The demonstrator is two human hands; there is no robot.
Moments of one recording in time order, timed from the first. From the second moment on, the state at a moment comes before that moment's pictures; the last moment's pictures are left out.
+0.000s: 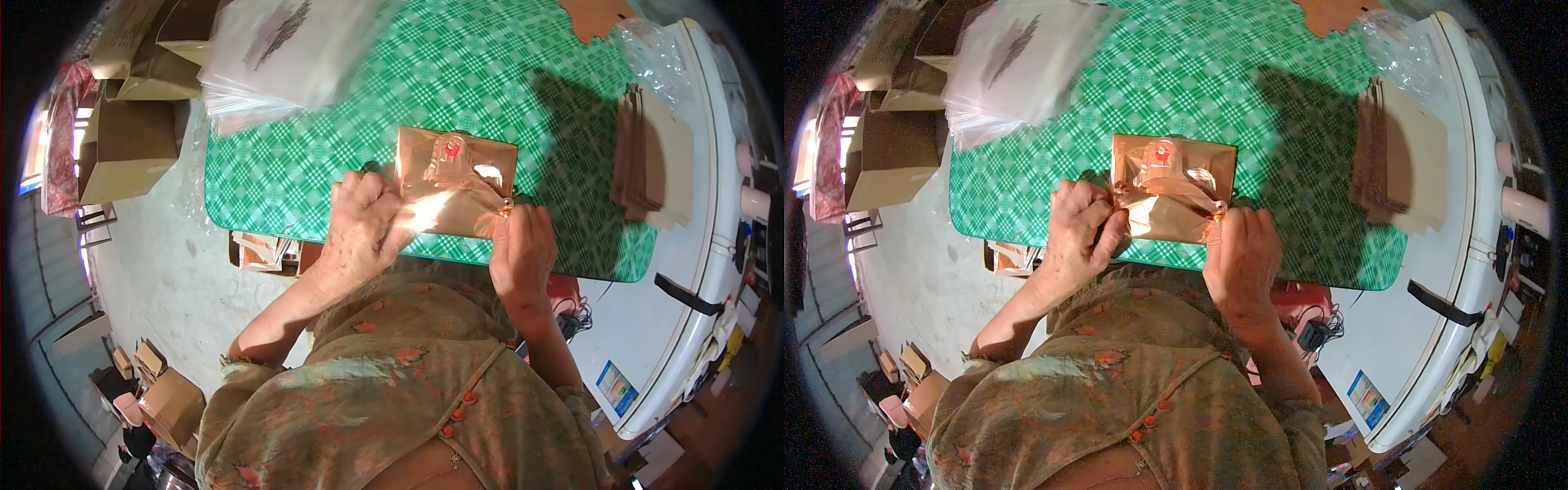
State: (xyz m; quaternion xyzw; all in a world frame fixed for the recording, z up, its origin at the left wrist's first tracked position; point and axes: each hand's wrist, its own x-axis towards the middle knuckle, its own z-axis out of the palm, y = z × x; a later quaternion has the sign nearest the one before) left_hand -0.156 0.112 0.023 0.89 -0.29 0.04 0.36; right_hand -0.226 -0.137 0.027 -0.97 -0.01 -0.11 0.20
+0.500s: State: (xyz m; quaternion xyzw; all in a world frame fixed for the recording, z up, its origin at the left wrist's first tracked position) left_hand -0.164 0.114 0.024 0.91 -0.28 0.10 0.31; right_hand -0.222 -0.132 0.029 -0.98 -0.01 -0.10 0.16
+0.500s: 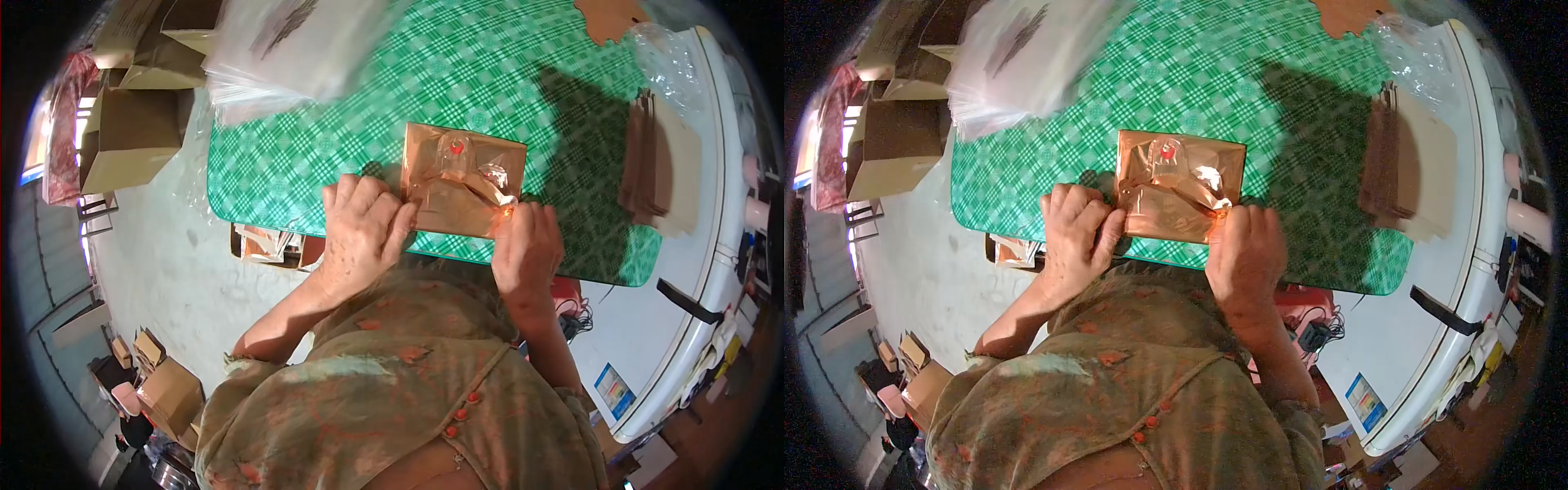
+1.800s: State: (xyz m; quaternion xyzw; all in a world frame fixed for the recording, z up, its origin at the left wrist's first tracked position) left_hand -0.201 0.121 0.022 0.92 -0.19 0.15 0.32; right_hand -0.221 -0.135 0.028 -0.98 -0.02 -0.09 0.17
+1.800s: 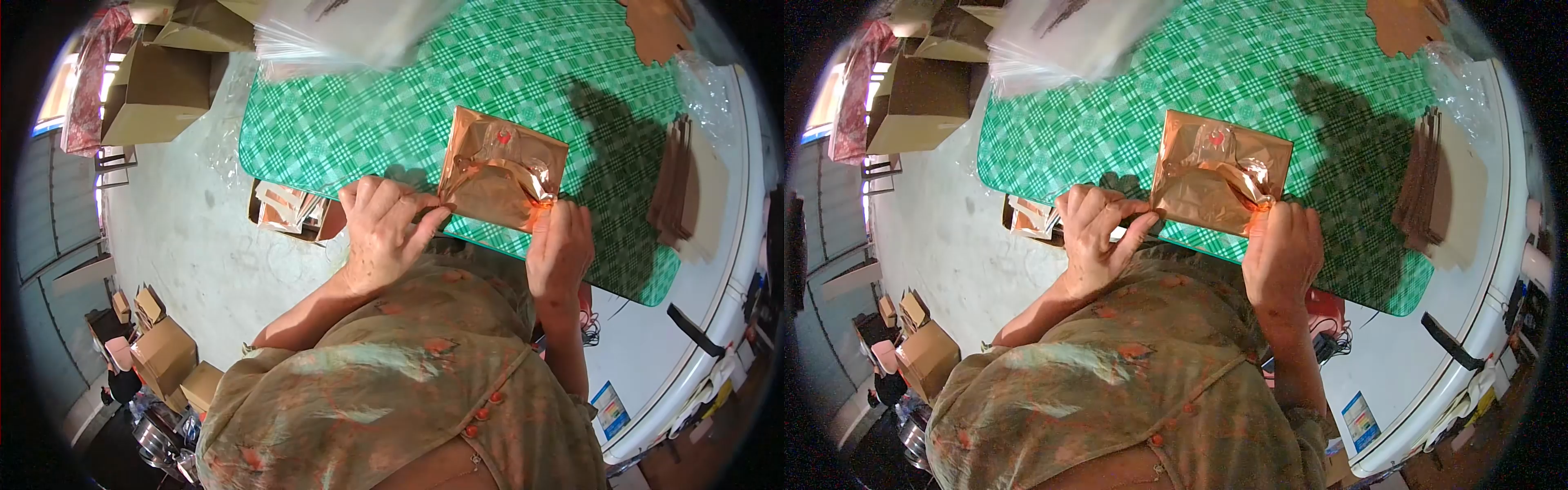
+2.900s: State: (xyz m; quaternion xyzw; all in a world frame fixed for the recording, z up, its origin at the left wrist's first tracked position) left_hand -0.177 0.108 0.028 0.91 -0.27 0.14 0.28; right_hand -0.217 -0.130 0.032 -0.99 -0.02 -0.10 0.13
